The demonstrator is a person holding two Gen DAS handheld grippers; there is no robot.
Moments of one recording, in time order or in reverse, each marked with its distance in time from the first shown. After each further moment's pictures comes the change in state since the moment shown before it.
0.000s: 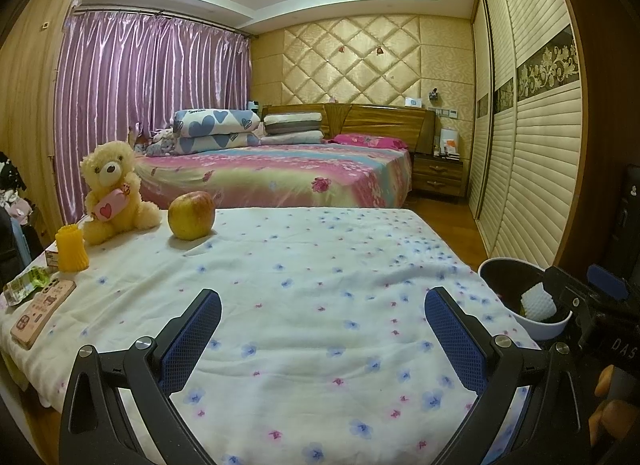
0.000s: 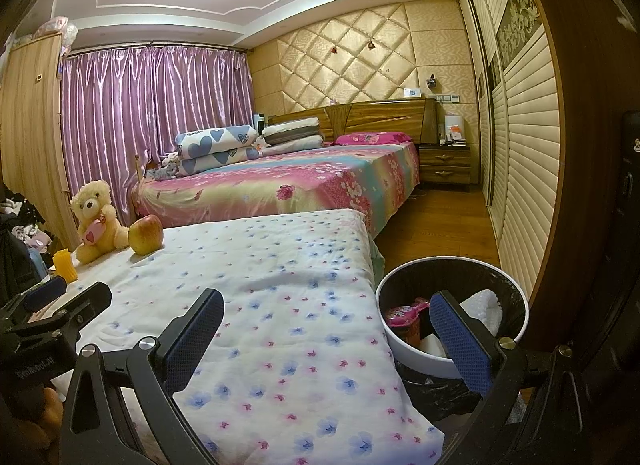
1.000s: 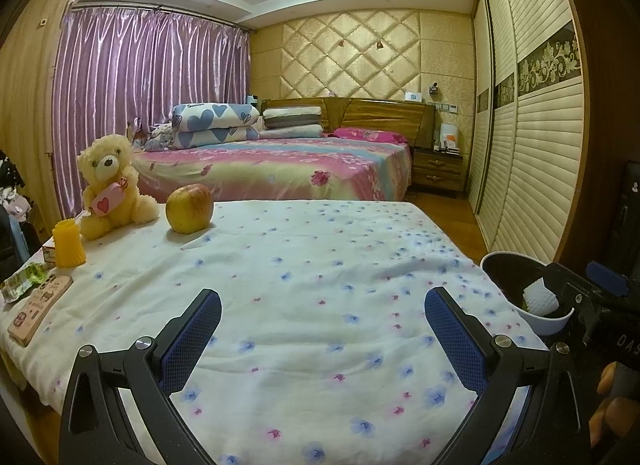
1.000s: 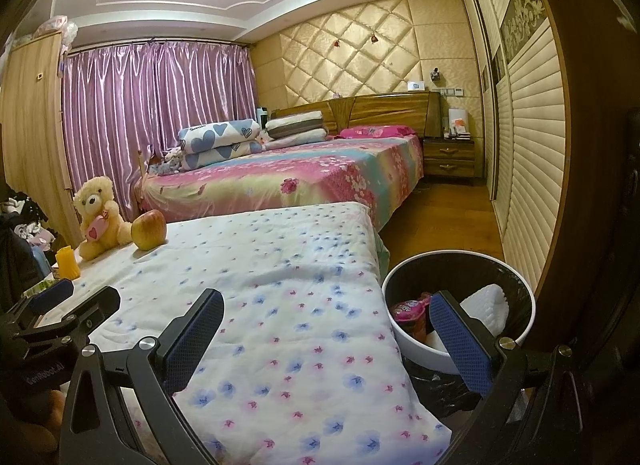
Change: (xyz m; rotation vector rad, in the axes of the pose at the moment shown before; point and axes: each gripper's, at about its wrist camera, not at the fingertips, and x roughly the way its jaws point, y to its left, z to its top) left arm 0.008 0.005 -0.002 0.002 0.019 -0.004; right arm 0.004 0.003 0.000 0.003 0.024 0.013
